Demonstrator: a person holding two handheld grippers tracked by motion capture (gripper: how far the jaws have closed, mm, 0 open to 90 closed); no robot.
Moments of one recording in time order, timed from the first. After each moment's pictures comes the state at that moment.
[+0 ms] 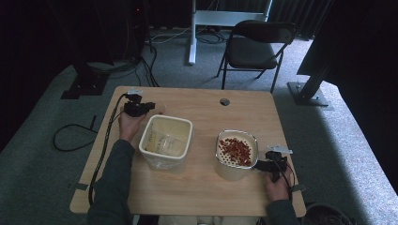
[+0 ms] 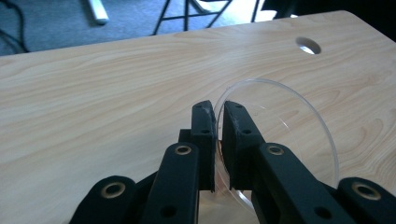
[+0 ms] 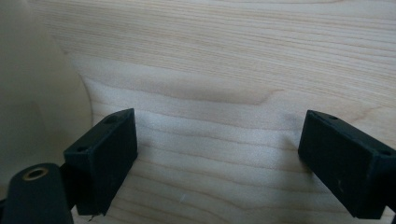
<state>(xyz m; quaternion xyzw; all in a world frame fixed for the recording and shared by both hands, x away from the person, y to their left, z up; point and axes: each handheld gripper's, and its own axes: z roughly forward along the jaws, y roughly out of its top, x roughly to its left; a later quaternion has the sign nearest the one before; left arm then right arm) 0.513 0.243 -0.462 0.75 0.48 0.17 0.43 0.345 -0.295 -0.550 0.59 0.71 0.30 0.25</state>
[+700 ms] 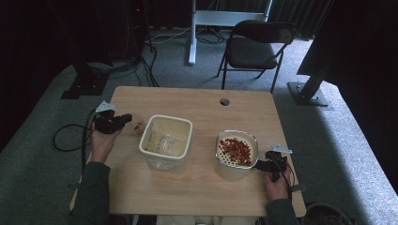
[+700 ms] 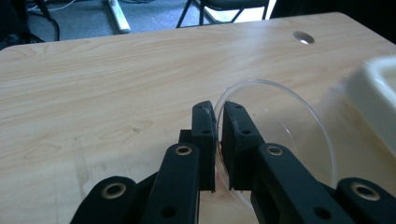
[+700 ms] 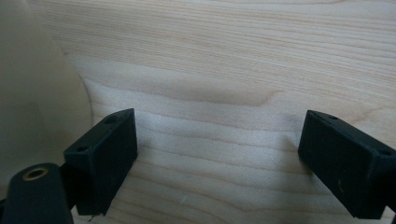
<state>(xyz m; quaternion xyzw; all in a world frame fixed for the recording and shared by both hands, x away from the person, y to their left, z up) 0.418 0.301 -0.441 0.74 0.47 0.20 0.43 0.346 -0.295 -0.550 0.59 0.71 0.30 0.25</state>
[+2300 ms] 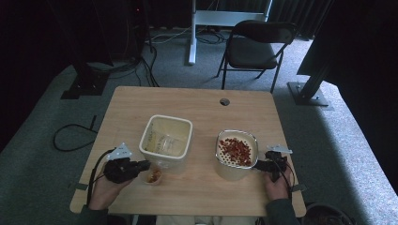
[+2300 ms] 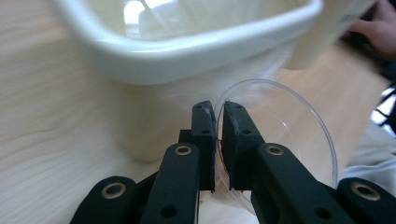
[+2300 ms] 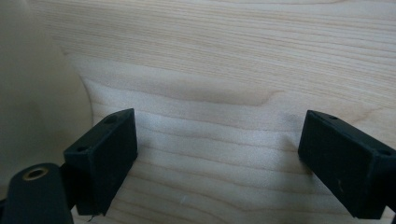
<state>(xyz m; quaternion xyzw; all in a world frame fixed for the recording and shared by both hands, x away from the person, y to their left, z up) 0.278 0.220 -0.449 0.83 0.36 0.07 0.42 0.346 -0.295 -0.550 0.59 0.71 0.30 0.25</state>
